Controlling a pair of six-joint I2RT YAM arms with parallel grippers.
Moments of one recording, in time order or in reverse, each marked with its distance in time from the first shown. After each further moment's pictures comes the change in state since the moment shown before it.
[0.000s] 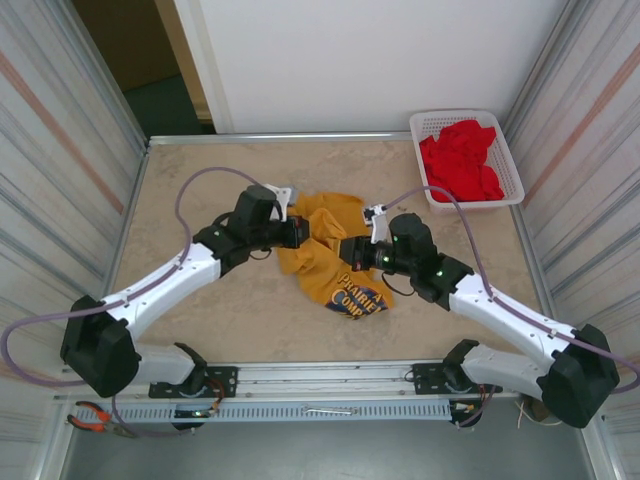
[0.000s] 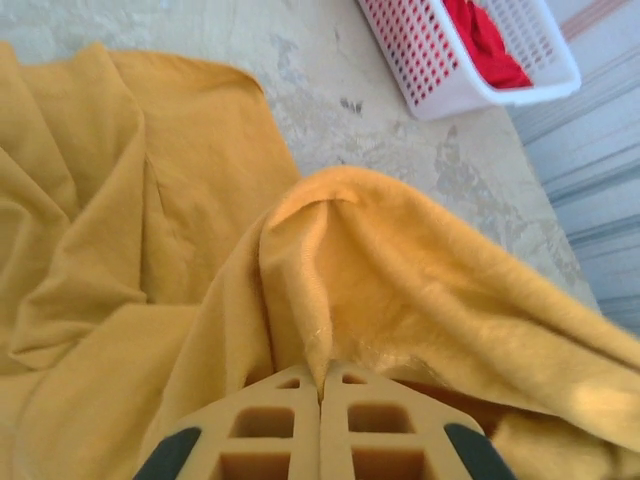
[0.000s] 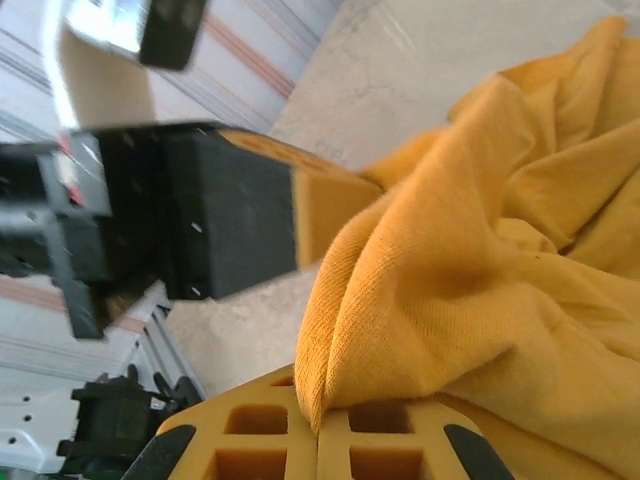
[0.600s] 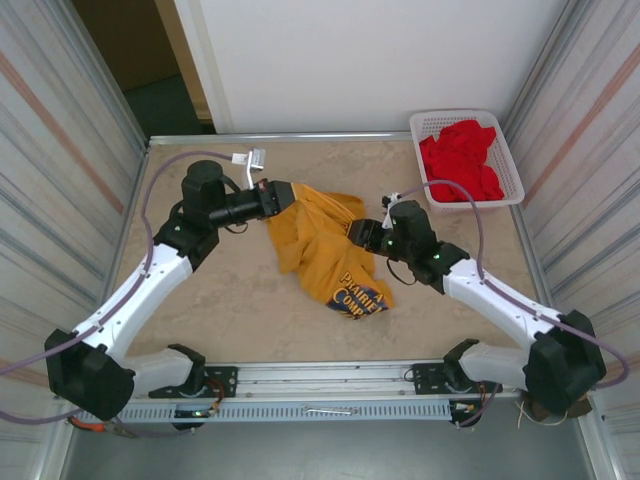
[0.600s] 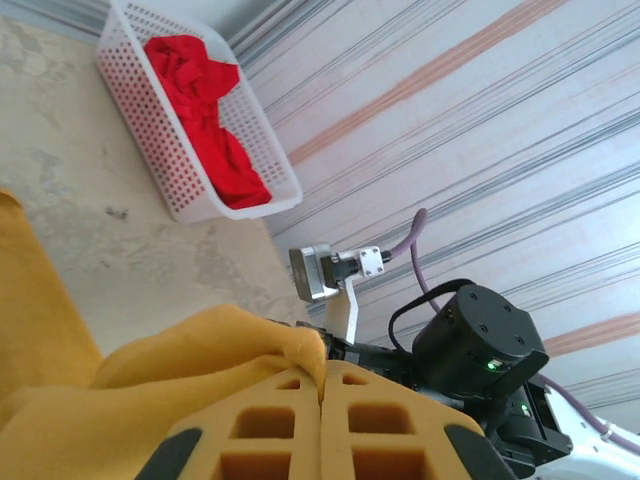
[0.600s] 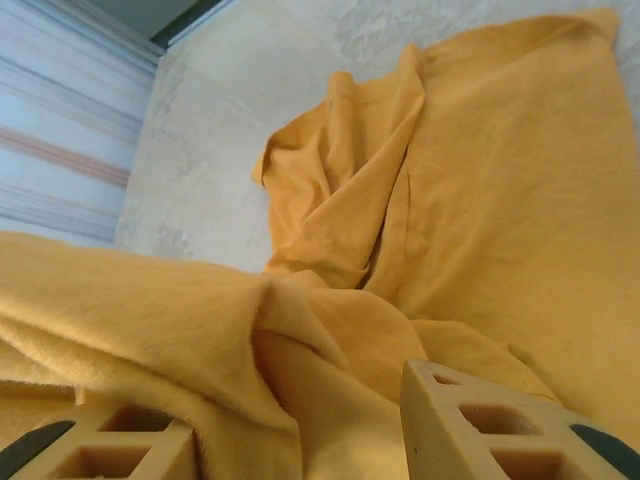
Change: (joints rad) left arm 0.188 -0.123 0.038 0.279 0.467 -0.333; right arm -0.096 0.084 0.081 -0.143 0.201 0.089
